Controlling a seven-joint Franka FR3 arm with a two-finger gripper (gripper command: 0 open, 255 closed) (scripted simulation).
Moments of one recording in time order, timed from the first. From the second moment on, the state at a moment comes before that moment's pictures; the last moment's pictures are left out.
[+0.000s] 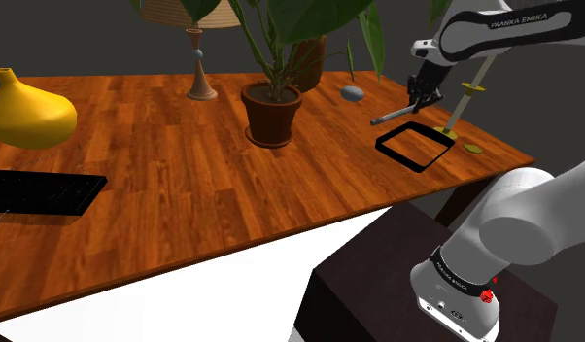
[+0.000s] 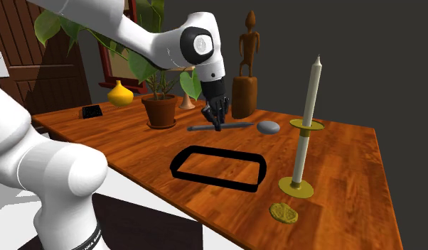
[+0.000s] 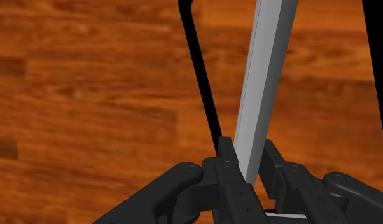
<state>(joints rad) 0.09 -0.52 -0.62 -2.39 -0.42 2.09 -1.57</state>
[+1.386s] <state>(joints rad) -0.01 -0.60 -0.73 -2.60 -0.55 2.24 -1.63</state>
